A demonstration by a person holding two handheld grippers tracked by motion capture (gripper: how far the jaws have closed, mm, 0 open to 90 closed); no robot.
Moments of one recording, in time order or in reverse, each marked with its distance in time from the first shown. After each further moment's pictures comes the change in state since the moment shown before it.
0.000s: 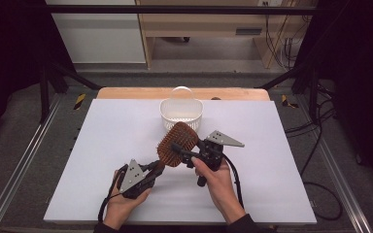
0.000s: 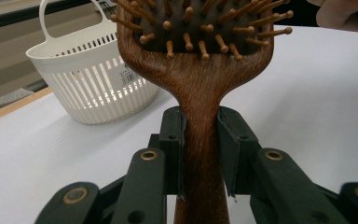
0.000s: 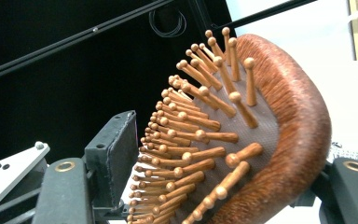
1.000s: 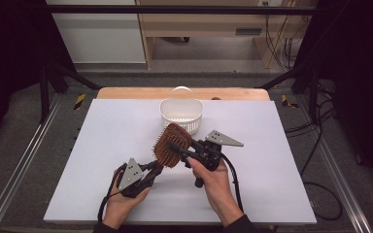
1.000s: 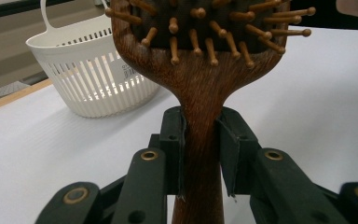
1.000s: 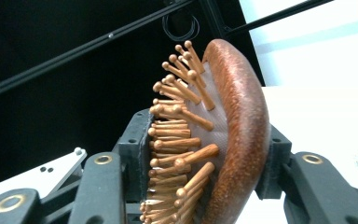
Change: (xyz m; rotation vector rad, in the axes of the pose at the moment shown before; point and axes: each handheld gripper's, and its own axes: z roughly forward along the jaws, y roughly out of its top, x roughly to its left) left arm 0.005 -0.004 0.001 0.006 -0.005 -0.033; right arm 0.010 0.004 0.001 -0.011 0.054 0.011
